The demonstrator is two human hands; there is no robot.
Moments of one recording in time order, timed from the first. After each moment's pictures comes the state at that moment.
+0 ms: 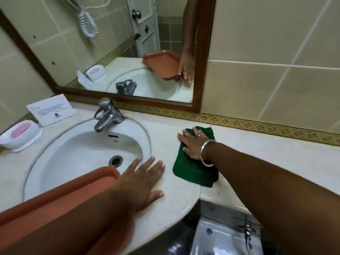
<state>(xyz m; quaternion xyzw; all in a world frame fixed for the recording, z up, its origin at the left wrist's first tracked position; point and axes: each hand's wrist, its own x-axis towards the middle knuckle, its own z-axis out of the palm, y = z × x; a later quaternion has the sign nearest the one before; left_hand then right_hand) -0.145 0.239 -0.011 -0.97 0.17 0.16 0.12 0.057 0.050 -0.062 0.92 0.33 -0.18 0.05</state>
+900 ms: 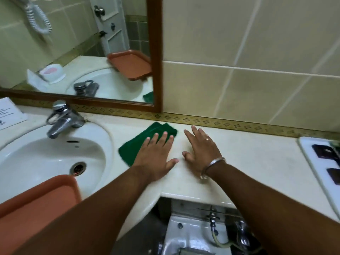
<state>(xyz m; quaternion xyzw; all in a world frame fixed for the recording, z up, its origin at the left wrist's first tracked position) -0.051 0.115 -0.021 -0.99 0.12 0.06 -0.02 -0.010 -0.072 -0.032 0.97 0.19 -0.01 -0.11</state>
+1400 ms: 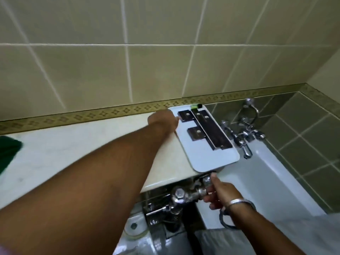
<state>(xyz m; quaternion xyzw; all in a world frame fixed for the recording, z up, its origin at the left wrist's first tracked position) 0.017 -0.333 0.001 -0.96 0.20 0.13 -0.16 -0.223 -0.439 -0.055 0.67 -0.47 -0.07 -0.57</state>
